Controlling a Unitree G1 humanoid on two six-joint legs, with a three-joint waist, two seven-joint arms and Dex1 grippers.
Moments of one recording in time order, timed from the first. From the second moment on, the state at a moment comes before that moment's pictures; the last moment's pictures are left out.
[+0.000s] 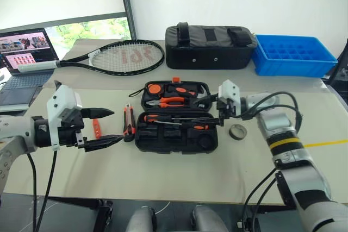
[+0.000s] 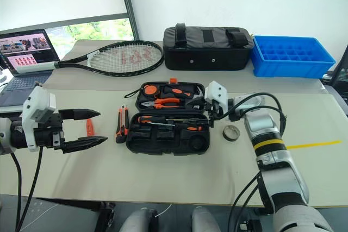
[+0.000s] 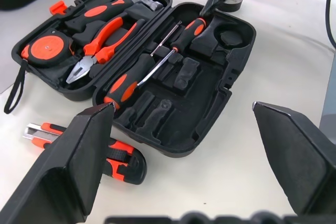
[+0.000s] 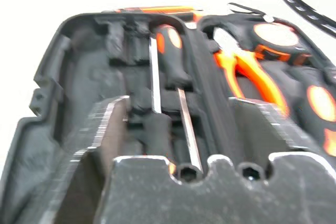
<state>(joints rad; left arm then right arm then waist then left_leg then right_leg) -0.11 1.03 0.42 -0.48 -0.71 0.81 -1.09 -0.75 -0.48 0.17 0.52 0.18 0.00 1.30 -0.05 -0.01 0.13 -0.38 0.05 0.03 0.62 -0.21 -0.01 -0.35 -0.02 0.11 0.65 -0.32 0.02</state>
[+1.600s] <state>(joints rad) -0.08 0.55 0.40 -0.23 -0.40 0.79 -0.35 -0.54 -0.62 0.00 0.20 0.42 0.12 1.35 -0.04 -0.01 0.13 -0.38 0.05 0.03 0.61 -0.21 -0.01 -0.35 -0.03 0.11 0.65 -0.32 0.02</state>
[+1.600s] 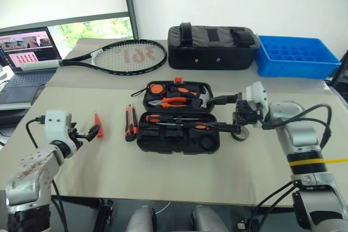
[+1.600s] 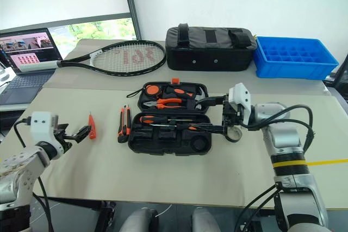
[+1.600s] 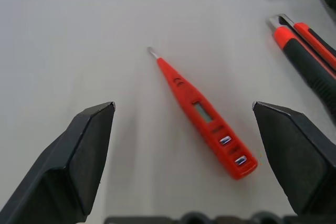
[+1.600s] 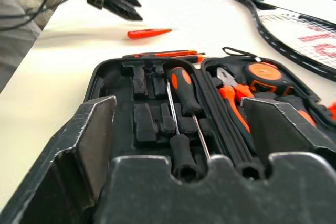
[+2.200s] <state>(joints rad) -0.26 0.42 0.32 -0.06 -0.33 0.85 -0.17 -0.51 -0.82 -0.24 0.43 0.53 0.07 1.54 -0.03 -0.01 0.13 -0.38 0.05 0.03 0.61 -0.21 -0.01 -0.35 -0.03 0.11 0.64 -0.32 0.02</state>
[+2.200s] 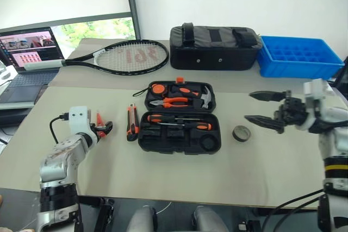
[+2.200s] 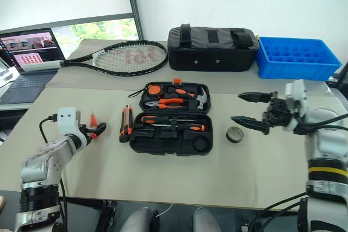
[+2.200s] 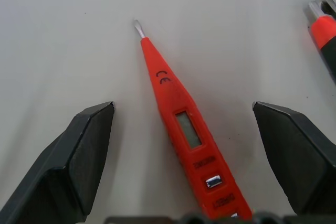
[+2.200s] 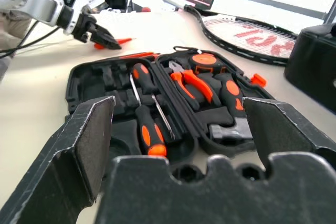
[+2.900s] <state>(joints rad) -0.28 0.35 0.33 -0.05 -0.28 0.85 -0.07 -0.52 -0.99 -0.04 0.47 0.69 -0.03 1.57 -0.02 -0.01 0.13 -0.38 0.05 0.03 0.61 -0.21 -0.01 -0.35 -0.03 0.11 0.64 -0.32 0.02</state>
